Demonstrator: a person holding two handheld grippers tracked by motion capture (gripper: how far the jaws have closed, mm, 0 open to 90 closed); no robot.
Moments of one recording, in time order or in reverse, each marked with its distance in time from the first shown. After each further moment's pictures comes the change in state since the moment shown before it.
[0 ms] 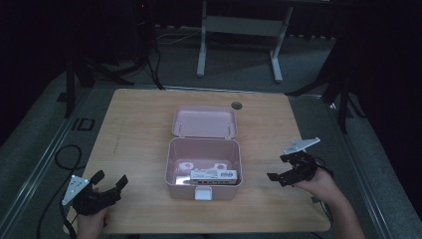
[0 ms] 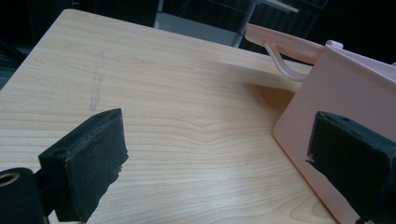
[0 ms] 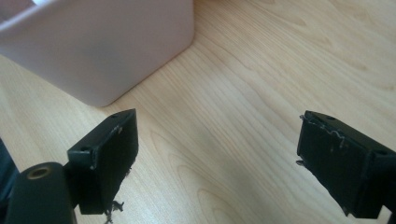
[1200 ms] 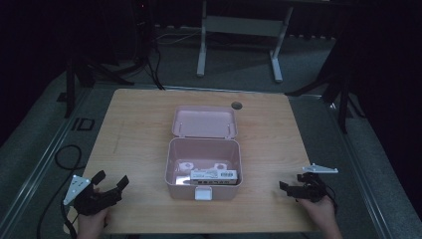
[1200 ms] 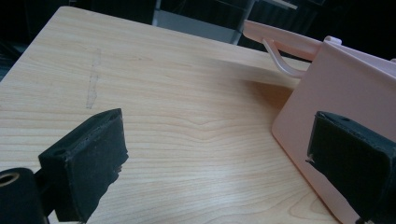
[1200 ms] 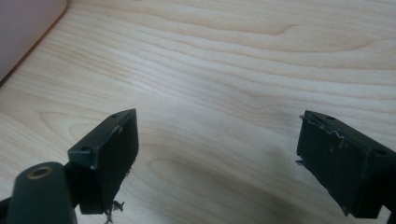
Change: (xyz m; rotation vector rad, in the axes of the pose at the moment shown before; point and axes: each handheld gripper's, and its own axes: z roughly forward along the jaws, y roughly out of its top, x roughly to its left) left arm -0.001 -0.001 0.001 0.009 -0.007 0.007; right arm -0.018 -0.104 0.035 -0.132 -0.200 0.403
